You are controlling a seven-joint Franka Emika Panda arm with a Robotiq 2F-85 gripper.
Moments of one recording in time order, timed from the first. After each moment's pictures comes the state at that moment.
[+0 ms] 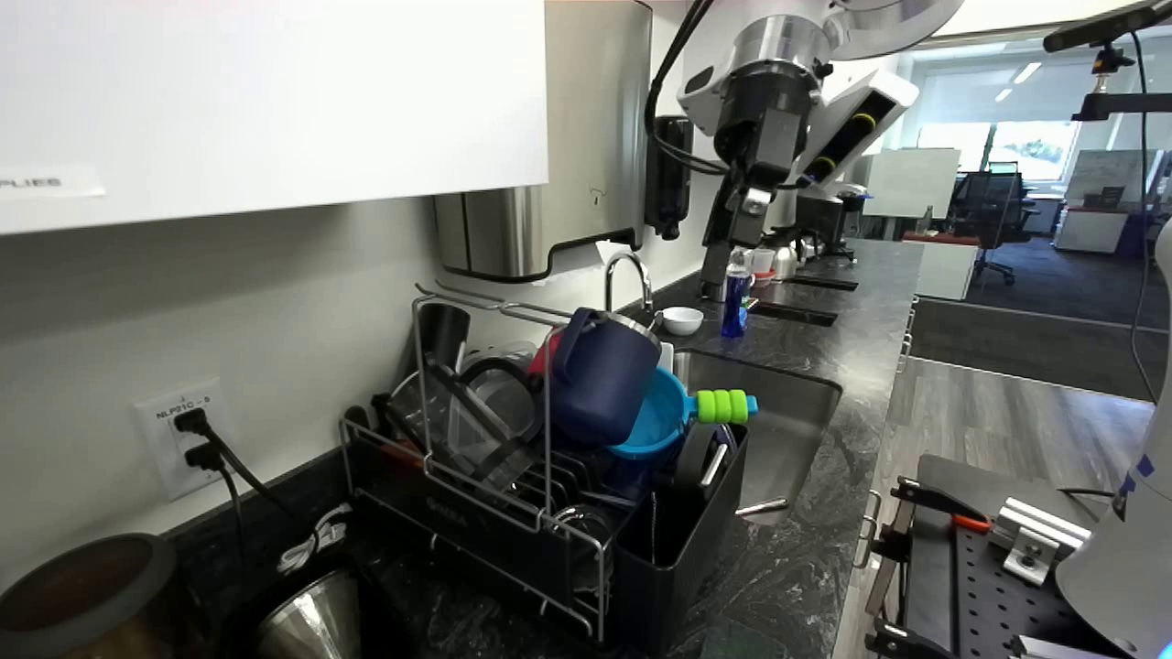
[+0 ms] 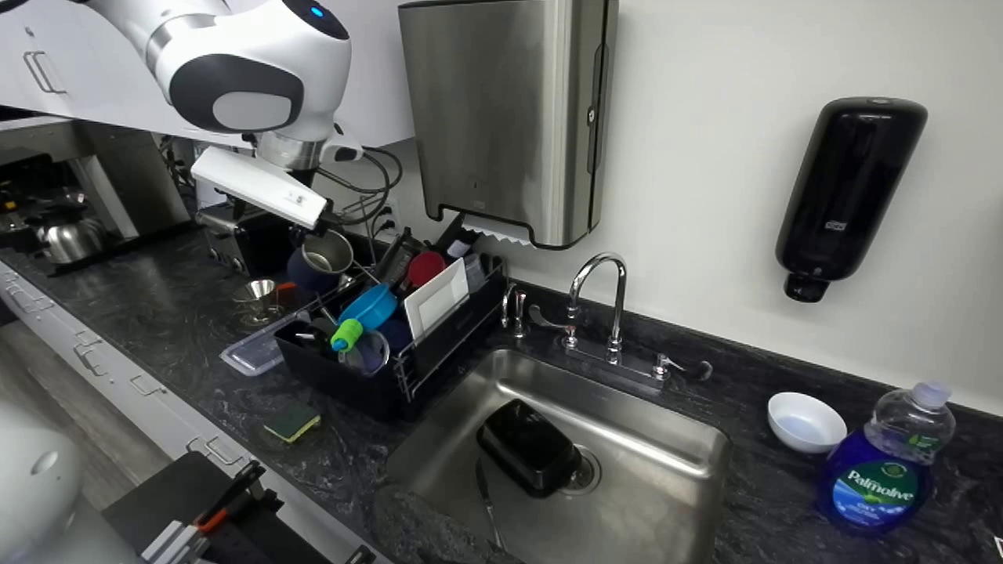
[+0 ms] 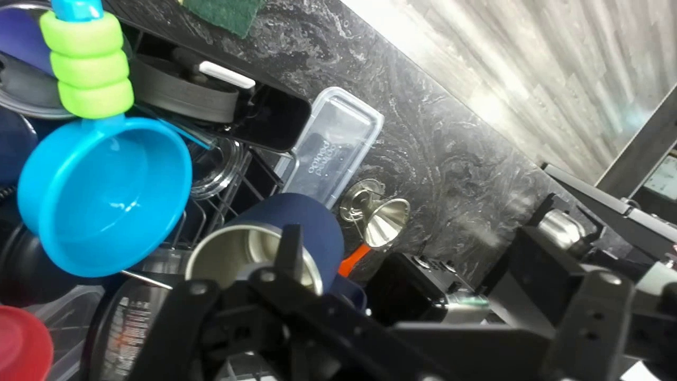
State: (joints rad) arm 0.25 -0.48 -0.13 -2.53 0.64 2.01 -0.72
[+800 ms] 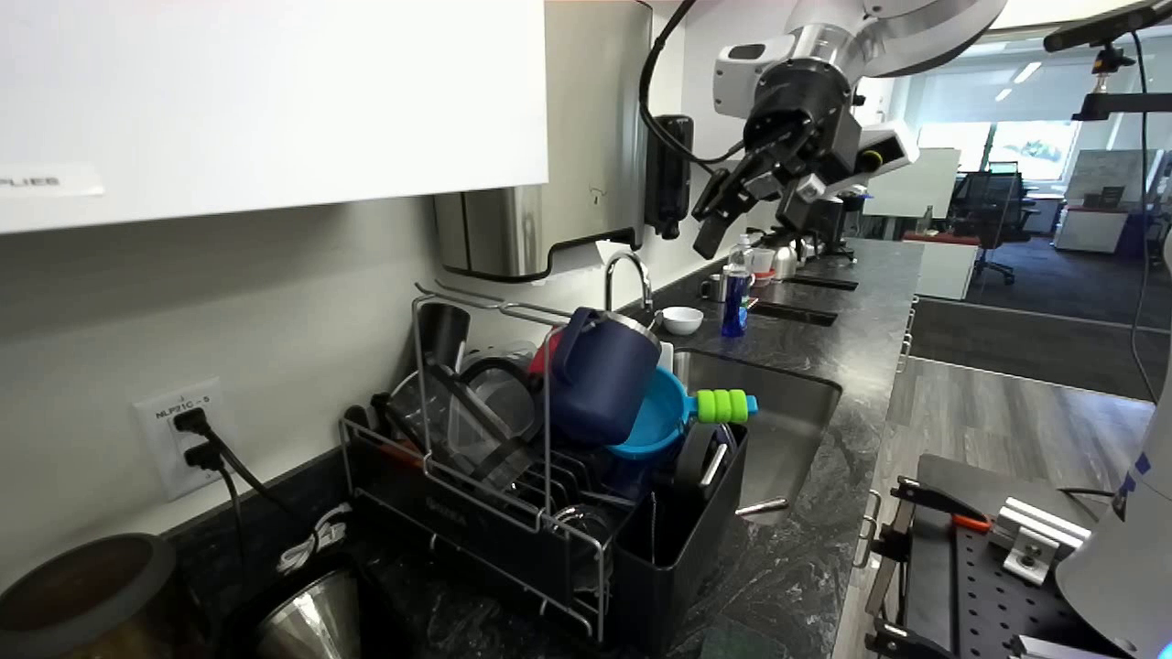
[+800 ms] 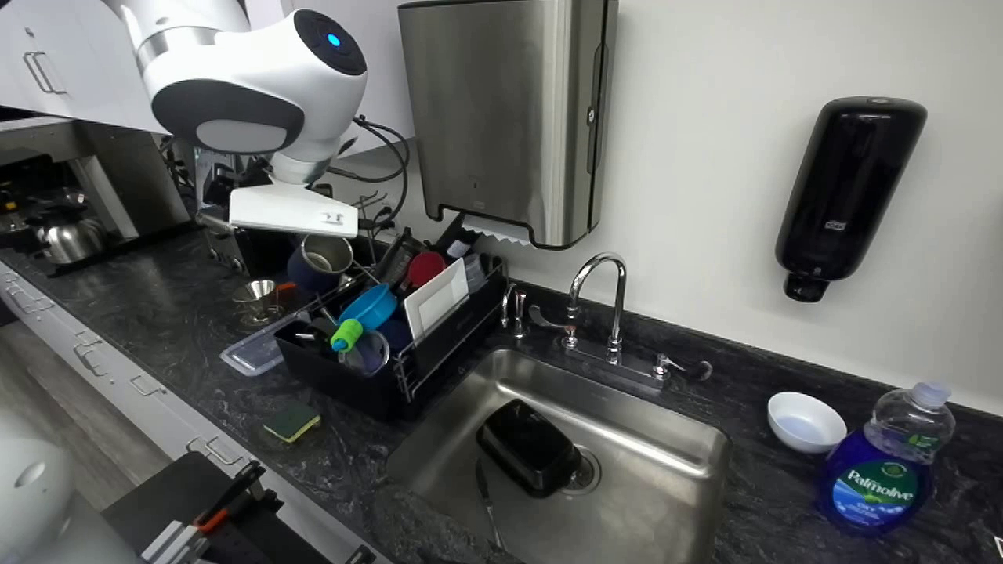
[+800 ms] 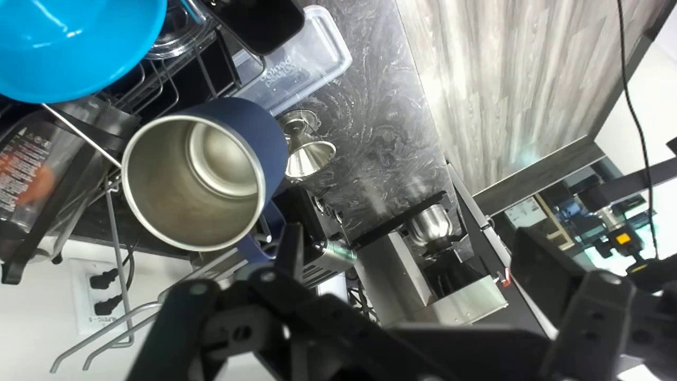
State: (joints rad) arm 0.18 -0.56 -0.17 -2.61 0.82 1.98 -1.35
